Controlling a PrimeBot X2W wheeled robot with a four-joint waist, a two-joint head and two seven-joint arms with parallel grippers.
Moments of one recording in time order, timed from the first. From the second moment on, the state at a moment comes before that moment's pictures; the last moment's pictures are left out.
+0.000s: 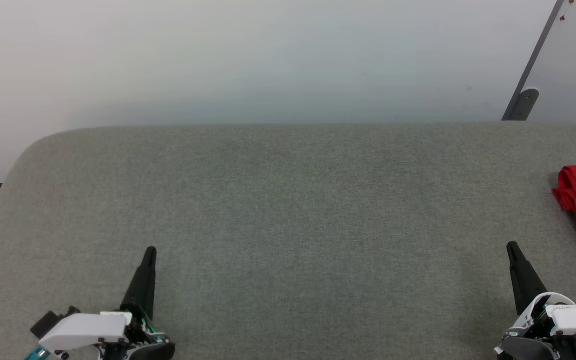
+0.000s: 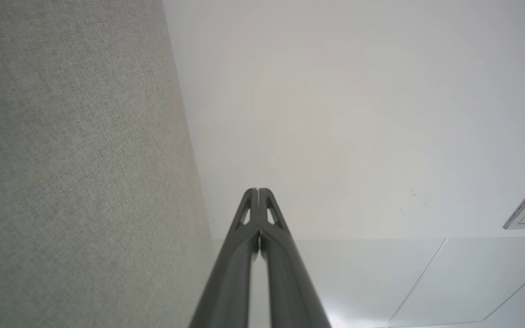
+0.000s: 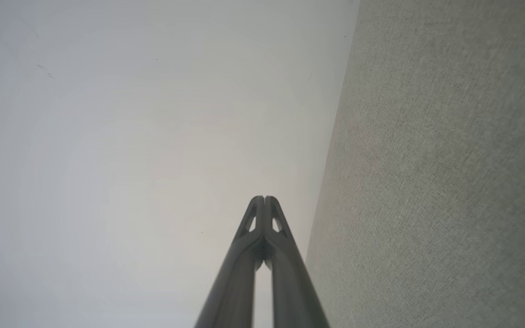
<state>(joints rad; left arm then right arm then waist) -0.10 0.07 0.09 0.24 -1.63 -0.13 0.10 -0.11 -0.05 -0.11 0.25 1.61 0.13 0.11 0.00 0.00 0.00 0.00</state>
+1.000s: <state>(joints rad) -0.10 0.06 0.10 0.24 -1.63 -0.13 0.10 -0.11 -0.05 -0.11 0.25 1.61 0.13 0.11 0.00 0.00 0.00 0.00</state>
